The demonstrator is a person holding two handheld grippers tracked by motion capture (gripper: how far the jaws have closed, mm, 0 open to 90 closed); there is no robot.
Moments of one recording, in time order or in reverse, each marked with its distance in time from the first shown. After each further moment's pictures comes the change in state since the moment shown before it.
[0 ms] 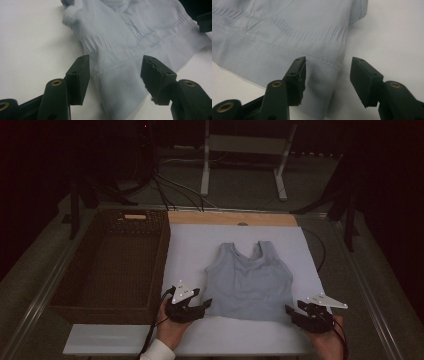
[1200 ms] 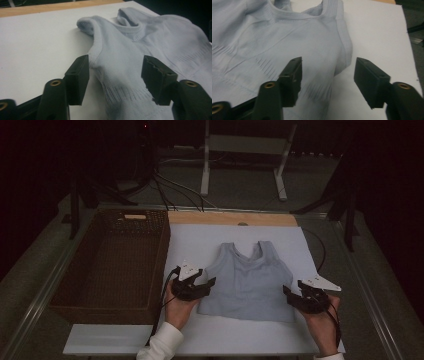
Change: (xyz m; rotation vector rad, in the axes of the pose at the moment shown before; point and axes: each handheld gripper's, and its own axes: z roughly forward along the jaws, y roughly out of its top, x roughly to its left) left arm 0.019 0.046 0.026 -0.055 0.060 -0.027; right arm -0.002 0.045 0.016 -0.099 -0.086 -0.075
